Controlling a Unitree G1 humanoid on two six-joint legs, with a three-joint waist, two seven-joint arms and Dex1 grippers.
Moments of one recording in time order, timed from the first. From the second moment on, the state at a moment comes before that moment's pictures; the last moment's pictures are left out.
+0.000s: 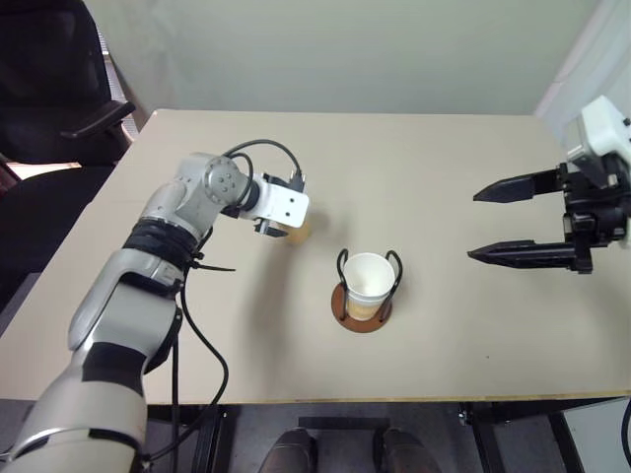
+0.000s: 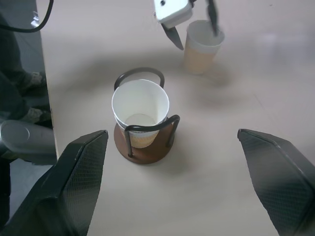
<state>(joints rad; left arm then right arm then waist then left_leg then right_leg) -1.22 0.63 -0.48 0.84 0.47 -0.39 -1.09 -0.78 -1.26 -0.18 -0.44 0.75 1.10 1.22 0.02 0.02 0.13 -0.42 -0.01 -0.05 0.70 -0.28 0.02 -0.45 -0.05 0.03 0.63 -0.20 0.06</state>
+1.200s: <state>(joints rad) -1.43 0.80 -0.59 0.30 -0.51 0.01 -1.58 -0.27 -1.23 -0.62 -0.51 0.85 0.97 1.22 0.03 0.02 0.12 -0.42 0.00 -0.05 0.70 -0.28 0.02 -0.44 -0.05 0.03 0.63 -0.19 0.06</state>
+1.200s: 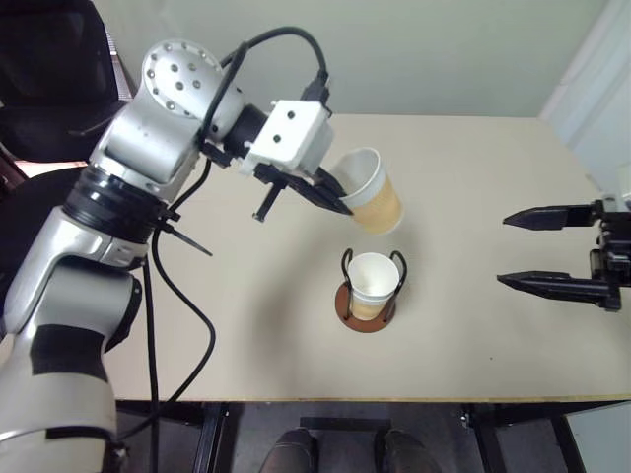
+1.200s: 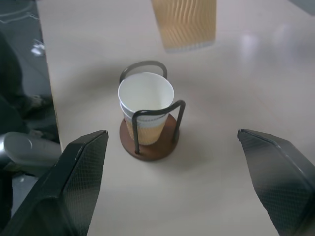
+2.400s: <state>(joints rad) -1.55 0.78 -0.98 0.42 -0.61 -0.23 -1.58 -0.14 -1.29 -1.00 -0.71 1.18 1.26 1.04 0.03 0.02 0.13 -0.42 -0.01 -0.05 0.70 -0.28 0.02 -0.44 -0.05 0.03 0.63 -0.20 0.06</state>
